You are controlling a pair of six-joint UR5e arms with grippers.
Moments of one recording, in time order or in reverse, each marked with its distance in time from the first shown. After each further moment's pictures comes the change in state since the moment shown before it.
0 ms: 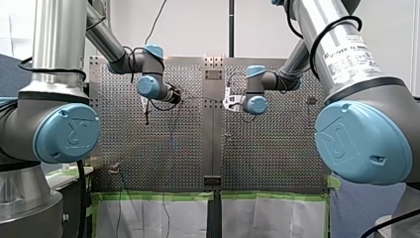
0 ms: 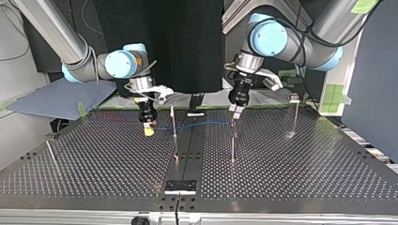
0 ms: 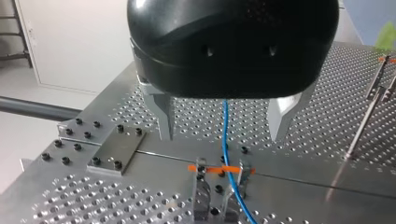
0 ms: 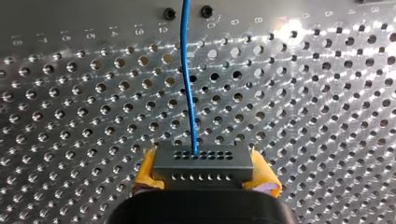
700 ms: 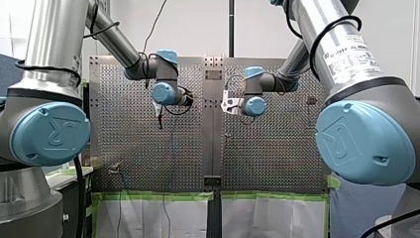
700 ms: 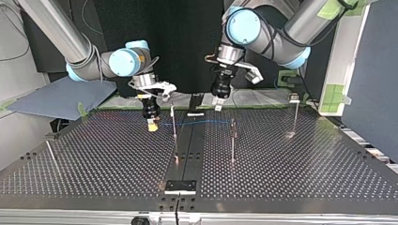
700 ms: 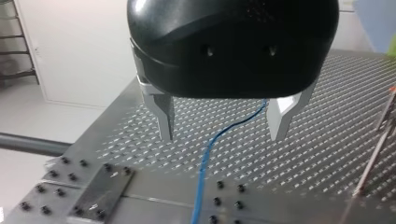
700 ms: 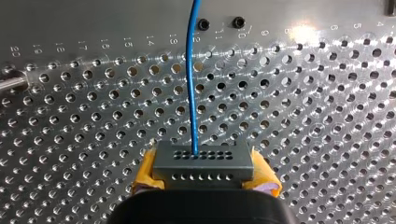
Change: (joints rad) left arm -0.166 -0.081 0.011 0.114 -0.158 0.006; right arm 0.017 0.005 0.011 0.029 0.009 -0.007
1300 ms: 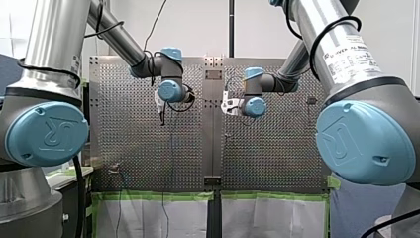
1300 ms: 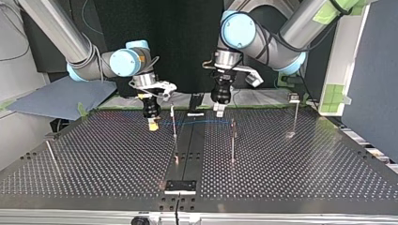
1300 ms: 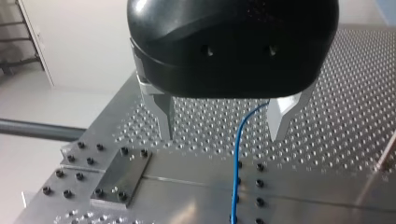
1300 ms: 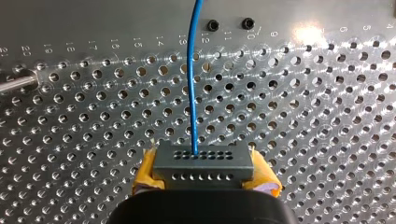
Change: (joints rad) left arm -0.015 -0.017 0.064 -0.018 -0.099 0.024; right arm 0.000 0.004 0.001 0.006 -0.002 -0.004
